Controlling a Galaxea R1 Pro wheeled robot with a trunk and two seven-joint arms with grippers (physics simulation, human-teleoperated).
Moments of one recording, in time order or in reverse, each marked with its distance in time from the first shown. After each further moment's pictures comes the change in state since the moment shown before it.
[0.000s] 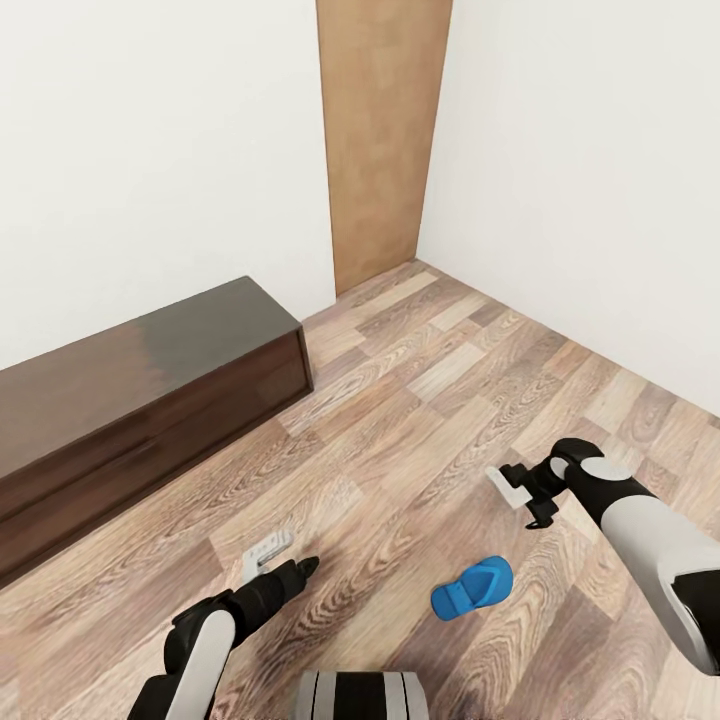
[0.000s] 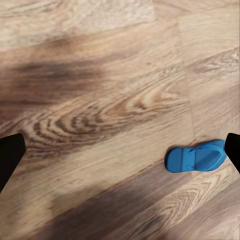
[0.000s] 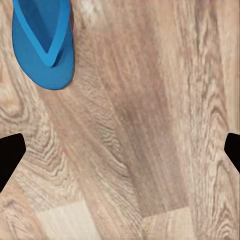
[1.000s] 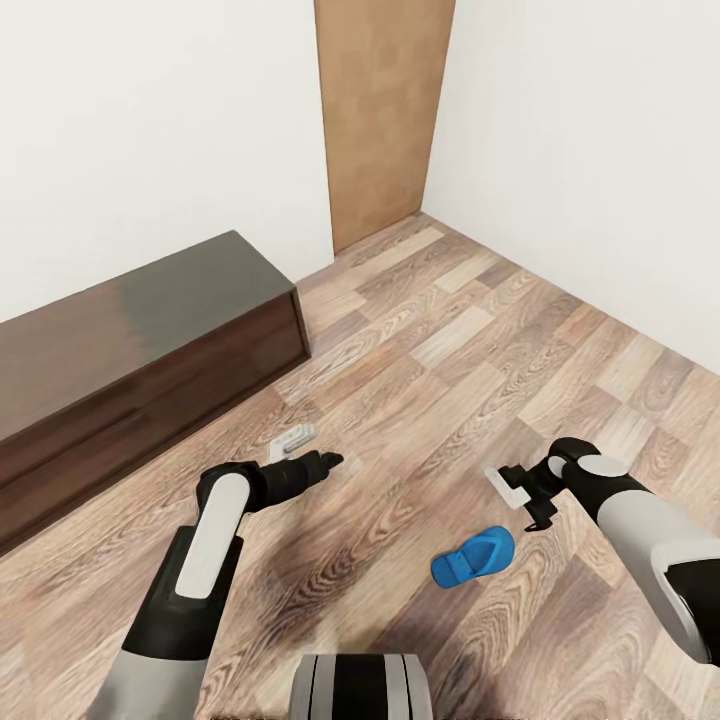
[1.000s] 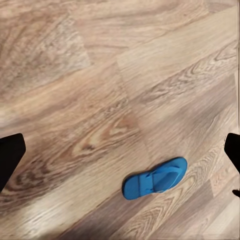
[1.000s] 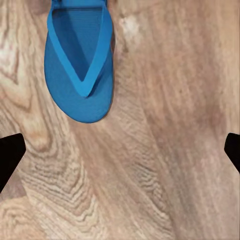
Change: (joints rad) left arm -0.399 -0.009 -0.076 -0.024 0.276 0.211 0.293; right arm -0.027 0.012 0.002 0.061 0.000 -0.010 0.001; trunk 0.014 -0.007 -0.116
